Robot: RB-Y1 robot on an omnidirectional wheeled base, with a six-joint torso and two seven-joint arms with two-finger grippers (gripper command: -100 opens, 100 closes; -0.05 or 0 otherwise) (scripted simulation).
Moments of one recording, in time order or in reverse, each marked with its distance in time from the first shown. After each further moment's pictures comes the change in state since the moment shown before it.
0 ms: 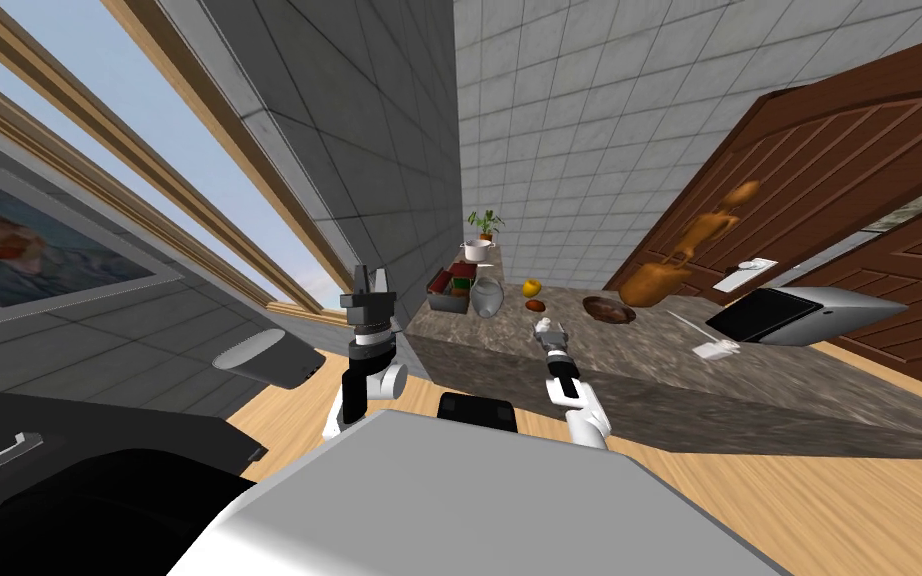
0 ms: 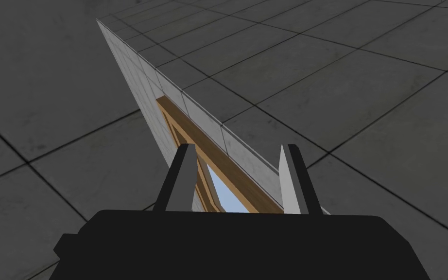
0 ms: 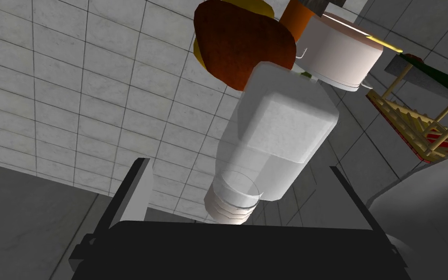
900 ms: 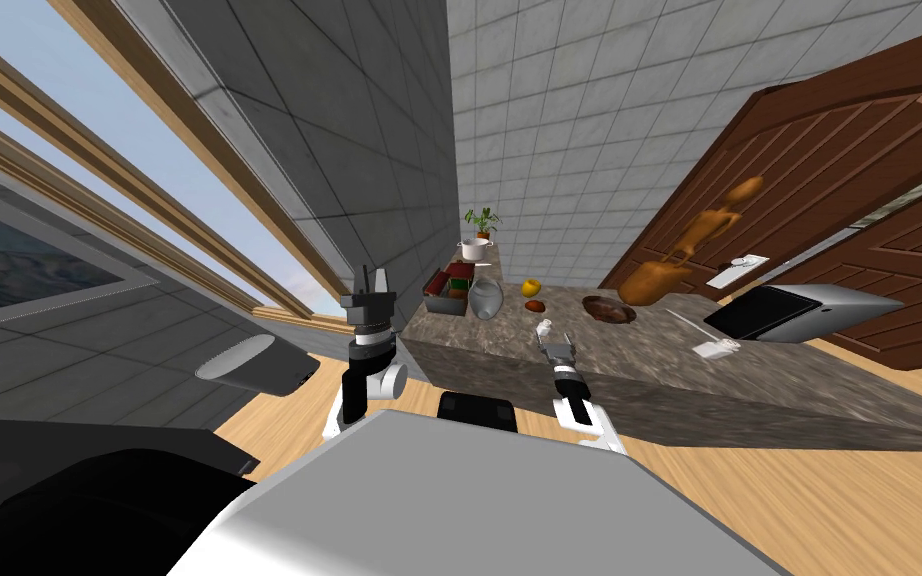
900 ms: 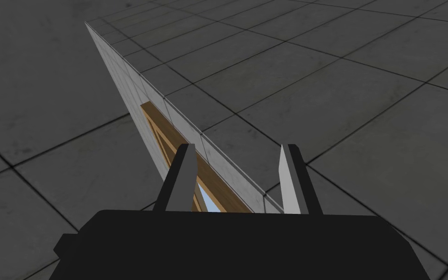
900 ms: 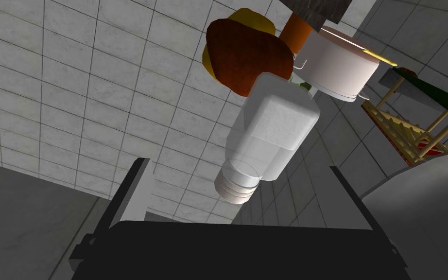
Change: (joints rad) left arm 0.000 0.000 0.000 0.000 0.000 0.000 0.000; right arm 0.188 -0.001 0.081 -0.145 -0.057 -0.013 0.011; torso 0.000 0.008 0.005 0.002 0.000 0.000
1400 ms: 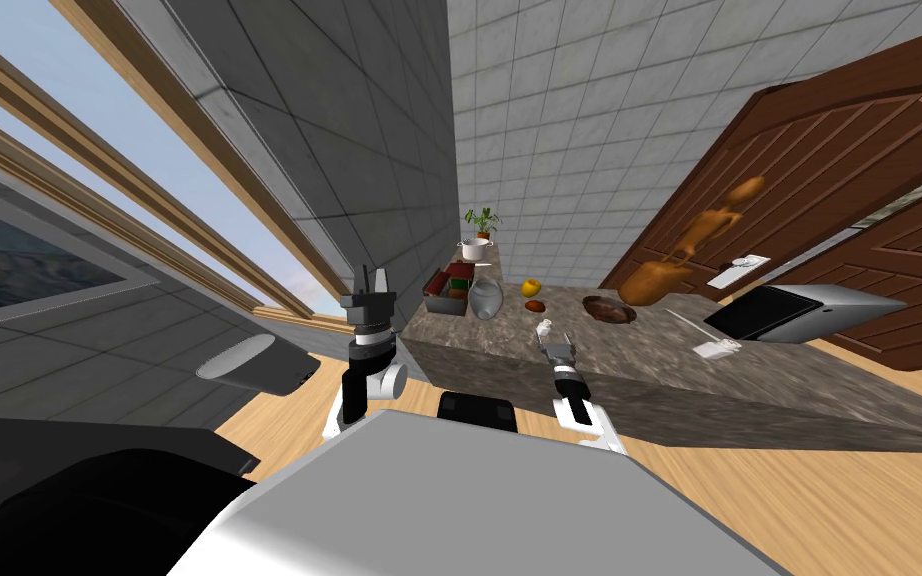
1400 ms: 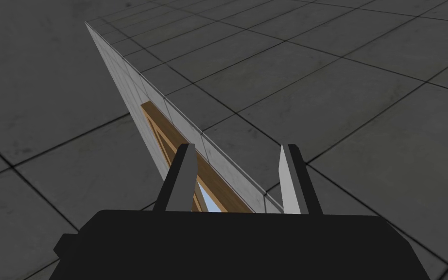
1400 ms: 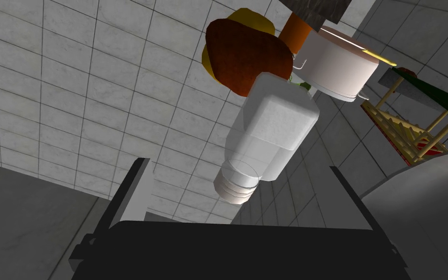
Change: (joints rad) left arm 0.000 0.000 0.000 0.000 0.000 0.000 0.000; right arm 0.000 0.000 0.000 0.000 0.000 0.001 0.000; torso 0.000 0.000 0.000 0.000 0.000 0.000
